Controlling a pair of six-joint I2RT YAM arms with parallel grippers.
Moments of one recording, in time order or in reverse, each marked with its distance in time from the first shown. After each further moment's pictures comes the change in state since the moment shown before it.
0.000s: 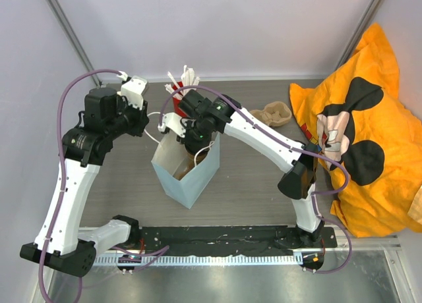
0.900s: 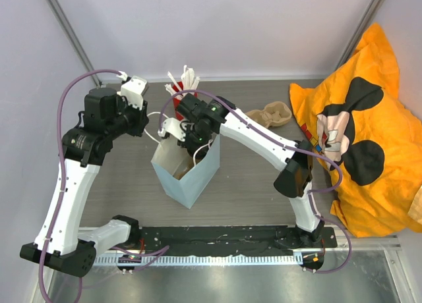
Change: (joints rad) left arm 0.001 -0.001 0.000 0.000 0.000 0.000; right arm 0.000 0.041 0.000 -0.042 0.000 -0.034
